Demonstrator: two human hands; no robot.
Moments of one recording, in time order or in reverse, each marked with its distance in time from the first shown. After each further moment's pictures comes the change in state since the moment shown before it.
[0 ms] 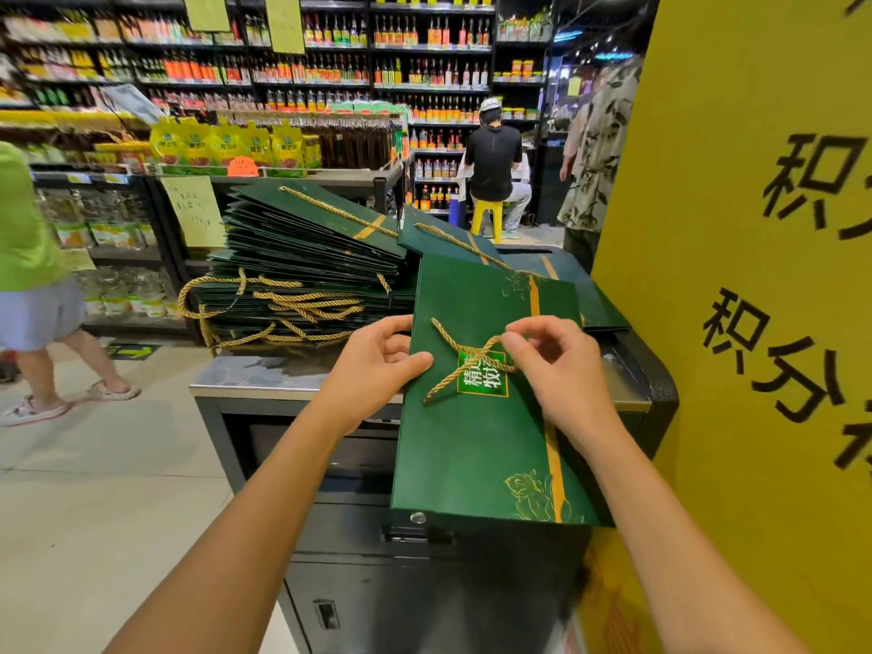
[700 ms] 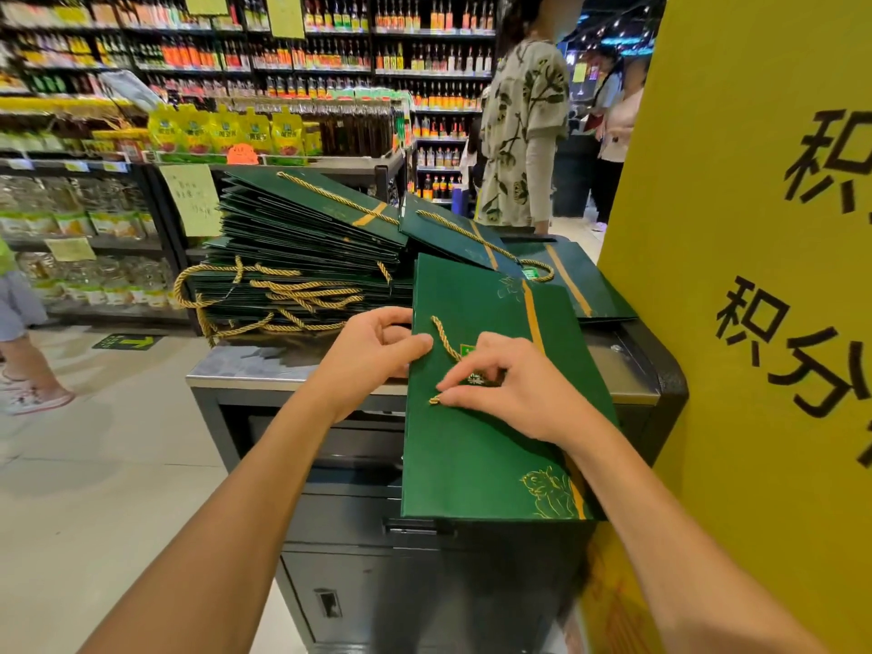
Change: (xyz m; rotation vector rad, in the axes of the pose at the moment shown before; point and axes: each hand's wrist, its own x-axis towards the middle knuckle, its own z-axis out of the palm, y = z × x) left_hand 0.001 0.007 -0.004 -0.060 -0.031 -0.091; right_hand -0.005 -0.010 0.018 -0.178 -0.528 -0.303
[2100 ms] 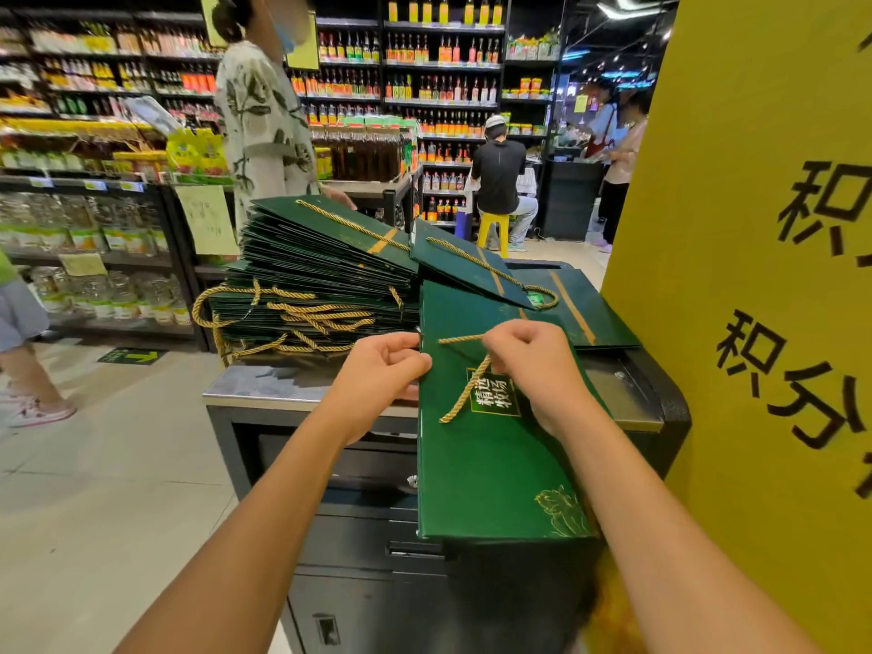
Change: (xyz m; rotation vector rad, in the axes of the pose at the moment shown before) left_hand 0.000 -0.003 0.000 -0.047 0.042 0.010; right_hand 0.033 -0.012 -0.007 0.382 0.378 0.385
